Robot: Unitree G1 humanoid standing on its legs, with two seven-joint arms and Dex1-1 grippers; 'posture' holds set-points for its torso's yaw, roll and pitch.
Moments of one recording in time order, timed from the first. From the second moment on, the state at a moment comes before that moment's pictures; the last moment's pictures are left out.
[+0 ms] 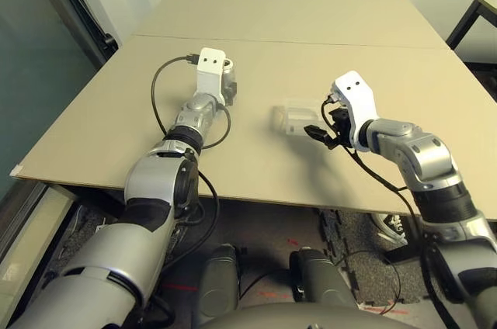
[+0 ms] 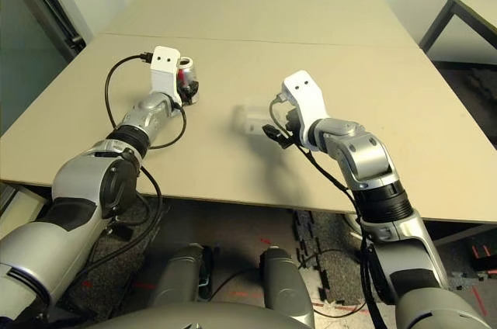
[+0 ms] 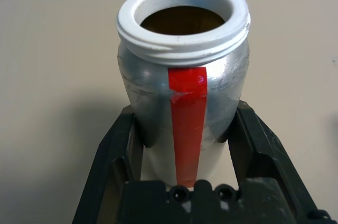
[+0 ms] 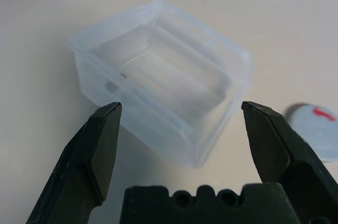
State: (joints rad) left arm -1.09 0.15 0.17 1.34 0.03 0.01 -0.19; right arm -0.53 -0.45 0.10 -0.07 0.23 0.92 0.42
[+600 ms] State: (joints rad) left arm -1.07 0.14 0.17 1.31 0.04 0.01 -0.20; right arm -0.48 -0.51 0.15 -0.12 0.24 1.00 0.53
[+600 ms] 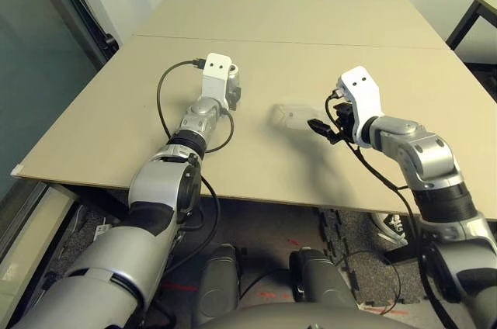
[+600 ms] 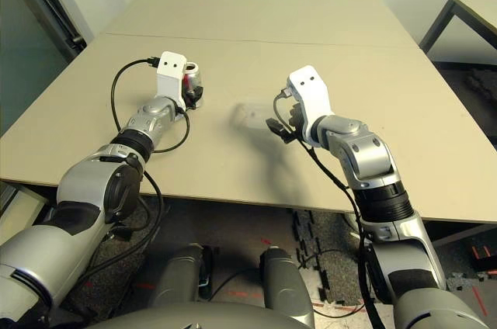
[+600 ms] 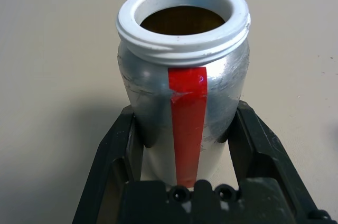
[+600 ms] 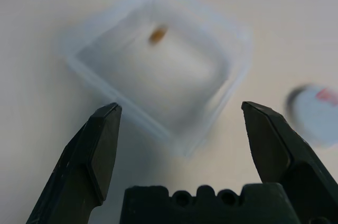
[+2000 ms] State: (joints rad) left arm -0.88 0.14 0.17 1.02 -0.05 0.16 -0.35; right arm -0.50 -0.65 -0.09 -0.33 0.50 1.28 0.61
